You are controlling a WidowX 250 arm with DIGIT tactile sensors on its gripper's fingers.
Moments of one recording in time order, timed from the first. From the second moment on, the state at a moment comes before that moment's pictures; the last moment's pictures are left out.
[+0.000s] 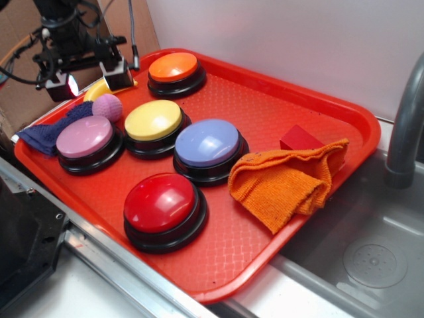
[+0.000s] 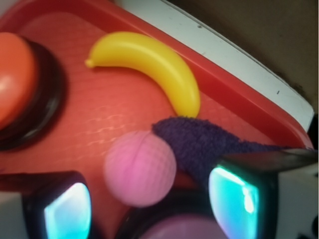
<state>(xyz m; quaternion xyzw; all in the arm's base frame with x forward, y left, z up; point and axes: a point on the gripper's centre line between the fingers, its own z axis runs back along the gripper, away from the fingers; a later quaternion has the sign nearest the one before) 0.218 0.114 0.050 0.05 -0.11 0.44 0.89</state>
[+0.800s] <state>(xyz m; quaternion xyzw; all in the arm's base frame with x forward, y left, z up) 0.237 0.115 0.014 0.03 -0.08 0.43 0.90</state>
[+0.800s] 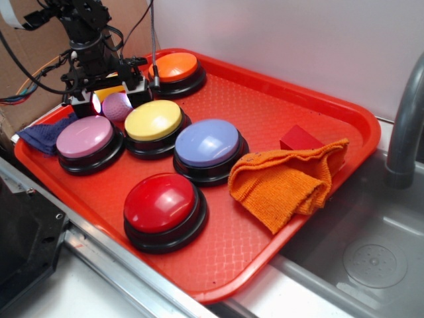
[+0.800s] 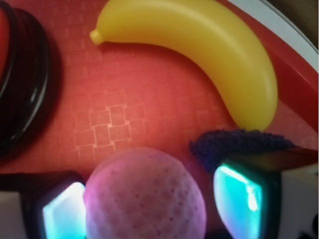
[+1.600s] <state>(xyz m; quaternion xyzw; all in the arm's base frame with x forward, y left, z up) 0.254 0.076 0.087 0.00 -0.08 0.34 0.94</state>
